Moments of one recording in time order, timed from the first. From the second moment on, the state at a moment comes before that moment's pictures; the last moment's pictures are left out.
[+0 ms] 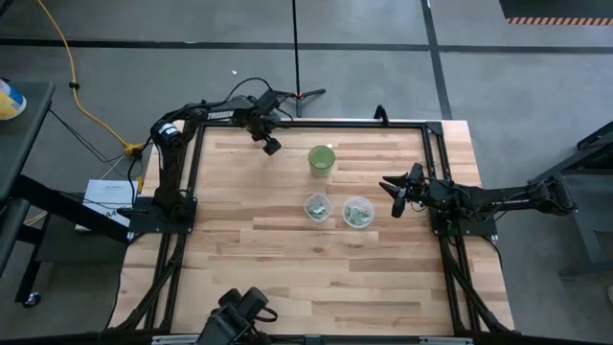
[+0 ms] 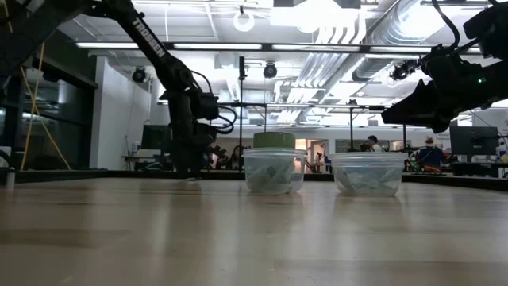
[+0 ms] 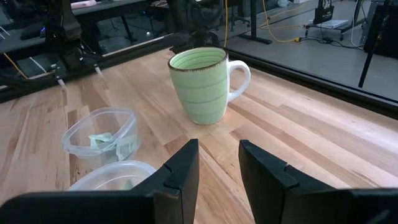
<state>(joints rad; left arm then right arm) 0.83 1.99 1.34 -0.70 0.08 0.15 -0.02 0.35 0.01 0.08 0.45 0.31</state>
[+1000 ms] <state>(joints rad) 0.83 2.00 1.34 -0.71 -0.01 0.15 -0.02 0.35 0.01 0.08 0.44 0.32</state>
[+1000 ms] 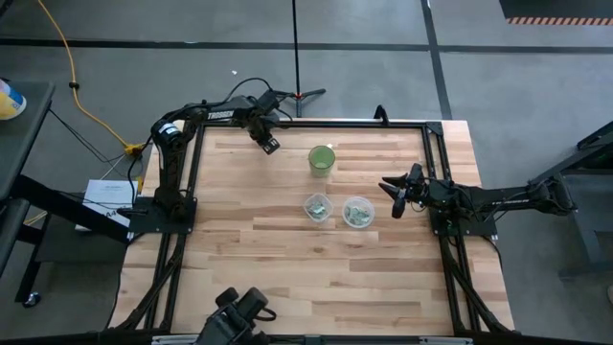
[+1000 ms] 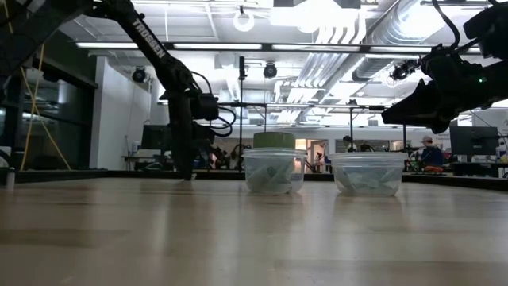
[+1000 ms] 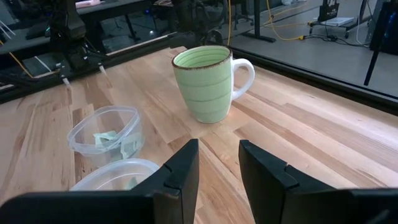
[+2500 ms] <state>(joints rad) 0.06 1.81 1.34 -0.50 0.05 0.38 -0.02 0.35 0.01 0.08 0.44 0.33</state>
